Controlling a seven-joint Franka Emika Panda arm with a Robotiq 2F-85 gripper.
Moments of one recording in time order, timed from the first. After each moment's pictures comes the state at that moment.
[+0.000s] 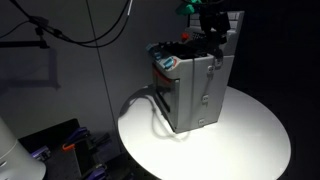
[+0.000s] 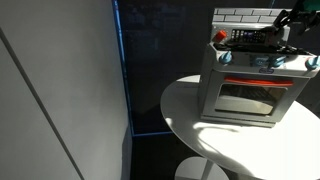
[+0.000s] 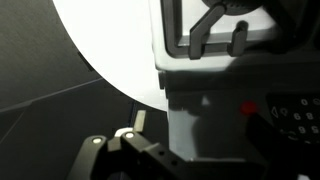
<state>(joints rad) -0.07 0.27 -0.11 -1.66 -0.16 2.30 0.41</state>
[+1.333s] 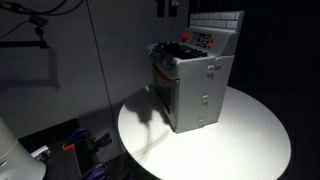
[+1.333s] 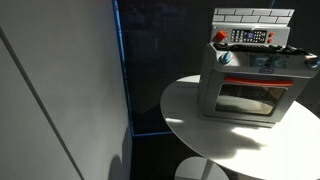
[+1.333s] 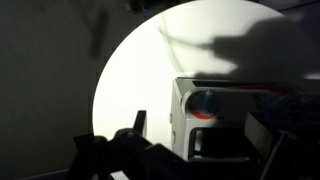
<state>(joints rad) -0.10 -0.15 -0.12 -1.82 -0.02 1.61 0.17</state>
